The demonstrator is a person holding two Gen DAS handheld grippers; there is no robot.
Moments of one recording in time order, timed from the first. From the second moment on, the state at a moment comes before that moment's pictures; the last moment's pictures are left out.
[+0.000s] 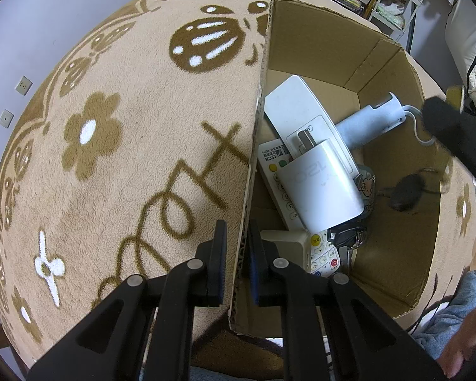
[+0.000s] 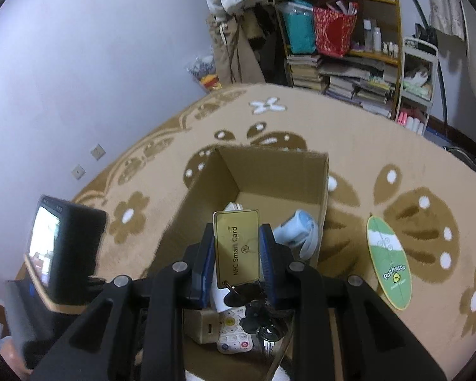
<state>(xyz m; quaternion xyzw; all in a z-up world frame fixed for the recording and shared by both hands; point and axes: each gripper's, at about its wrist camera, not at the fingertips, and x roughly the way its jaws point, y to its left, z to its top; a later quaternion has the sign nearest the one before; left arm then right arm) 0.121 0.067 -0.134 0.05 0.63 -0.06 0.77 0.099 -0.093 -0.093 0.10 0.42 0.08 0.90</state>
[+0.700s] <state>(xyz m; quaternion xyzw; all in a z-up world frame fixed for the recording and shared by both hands) 0.121 0.067 -0.133 0.05 0.63 -0.06 0.77 0.098 -0.161 -0.082 0.09 0.40 -0.04 0.91</state>
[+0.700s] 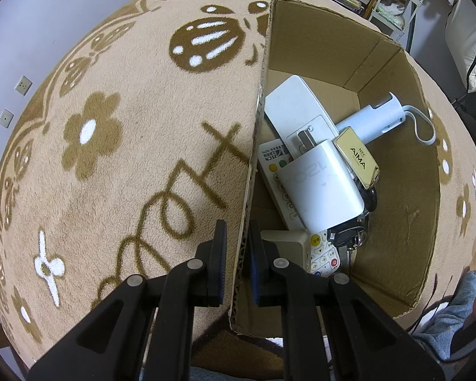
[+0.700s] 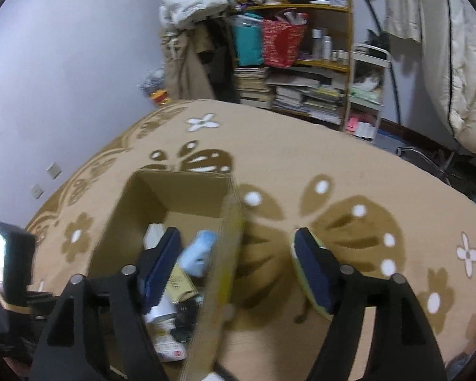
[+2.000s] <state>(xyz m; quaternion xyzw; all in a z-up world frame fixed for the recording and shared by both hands) 0.122 0.066 -0.134 0.06 0.63 -0.06 0.77 0.127 -0.221 -0.211 0.08 0.51 -0.09 0.85</state>
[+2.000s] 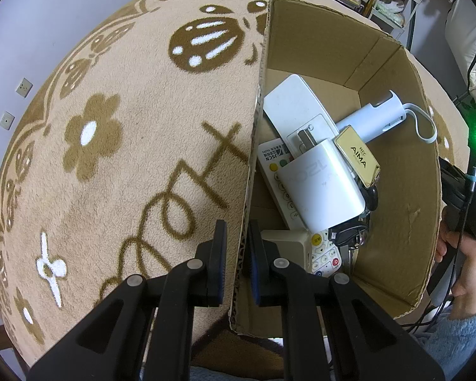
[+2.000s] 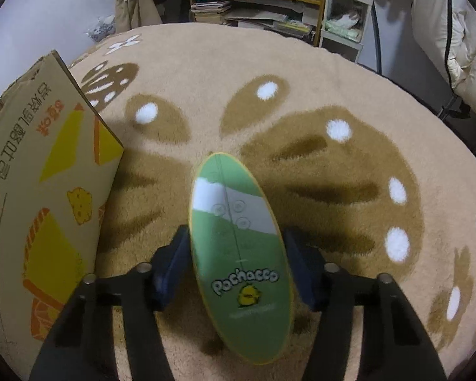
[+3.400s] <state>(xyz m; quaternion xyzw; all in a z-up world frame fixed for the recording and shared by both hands) 0.120 0.065 -0.134 0.06 0.63 -0.06 0.77 0.119 -0.084 -0.105 0.04 0.44 0.06 0.90</state>
